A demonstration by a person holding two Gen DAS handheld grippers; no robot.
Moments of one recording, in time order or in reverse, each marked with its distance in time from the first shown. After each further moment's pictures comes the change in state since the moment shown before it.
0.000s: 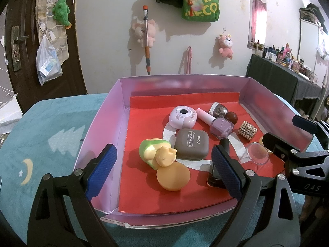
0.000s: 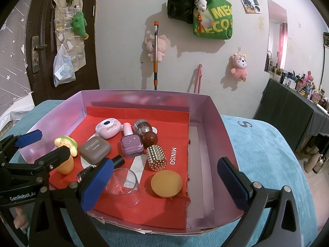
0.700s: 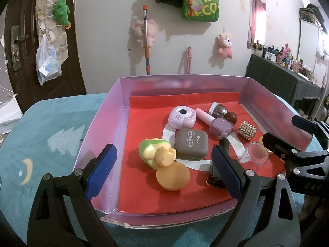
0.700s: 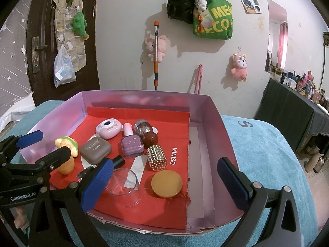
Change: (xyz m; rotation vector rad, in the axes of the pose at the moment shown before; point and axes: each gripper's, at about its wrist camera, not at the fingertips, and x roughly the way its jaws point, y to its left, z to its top) left arm 0.000 0.000 0.000 -0.001 -0.002 -0.007; right arm -0.001 0.000 0.001 0.003 -0.002 0.007
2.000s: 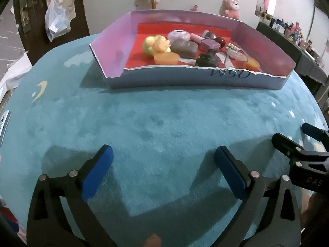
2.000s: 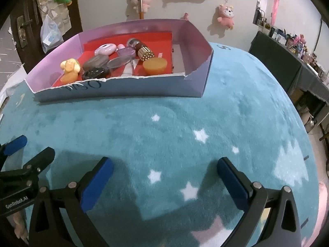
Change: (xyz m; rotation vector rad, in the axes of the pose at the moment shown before) left arm -0.059 -0.015 -0.097 -0.054 0.312 0.039; right arm -0.061 -0.002 -0.094 0.090 0.360 -0.065
